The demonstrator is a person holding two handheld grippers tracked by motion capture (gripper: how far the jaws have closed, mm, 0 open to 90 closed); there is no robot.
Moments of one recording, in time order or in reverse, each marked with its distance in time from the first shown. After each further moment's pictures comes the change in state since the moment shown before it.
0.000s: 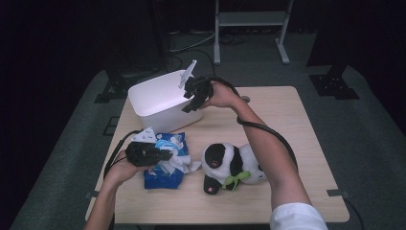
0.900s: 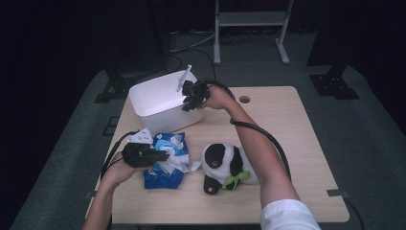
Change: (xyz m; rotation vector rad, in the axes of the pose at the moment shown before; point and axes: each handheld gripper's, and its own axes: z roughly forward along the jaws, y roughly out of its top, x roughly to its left) left arm 0.003 -0.009 -0.006 -0.005 0.006 -0.020; right arm -0.011 -0.007 0.031 0.082 -0.022 0.028
